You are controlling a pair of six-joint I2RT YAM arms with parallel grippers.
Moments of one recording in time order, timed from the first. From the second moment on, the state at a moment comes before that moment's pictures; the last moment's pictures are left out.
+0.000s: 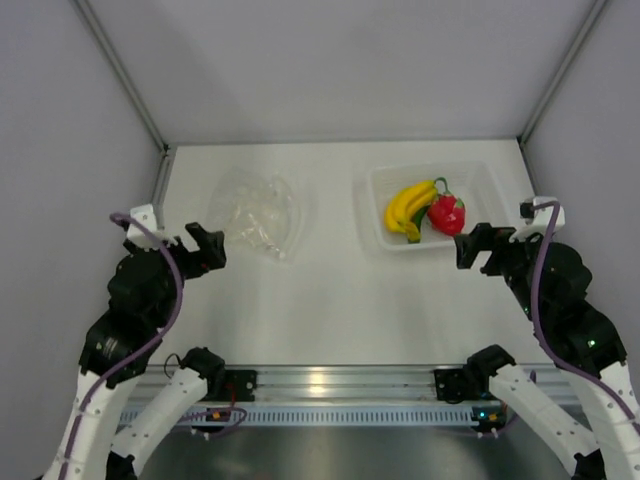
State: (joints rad) left arm -0.42 0.57 1.06 -0.73 -0.38 -0.39; right arm 0.44 0.52 1.00 -0.72 0.28 0.23
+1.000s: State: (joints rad) left arm -0.42 0.21 1.05 -0.94 -0.40 -0.26; right arm 0.44 0.35 0.90 -0.77 0.31 0.16
